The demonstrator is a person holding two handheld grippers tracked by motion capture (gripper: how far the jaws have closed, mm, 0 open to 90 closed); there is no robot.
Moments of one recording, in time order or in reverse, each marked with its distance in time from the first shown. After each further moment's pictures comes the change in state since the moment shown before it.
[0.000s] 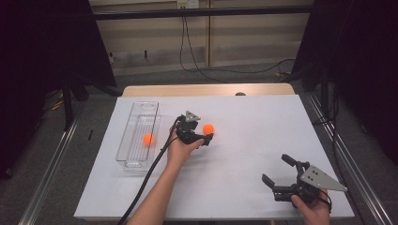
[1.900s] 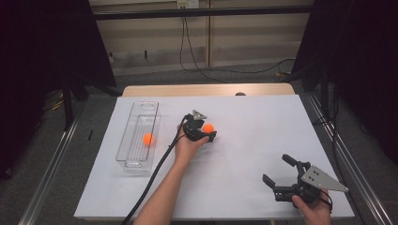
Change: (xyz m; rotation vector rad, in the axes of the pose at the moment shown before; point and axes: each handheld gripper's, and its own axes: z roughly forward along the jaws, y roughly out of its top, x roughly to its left) left arm 0.000 0.002 0.032 0.031 0.011 0.008; right arm -0.001 0.000 -0.001 -0.003 0.001 -0.002
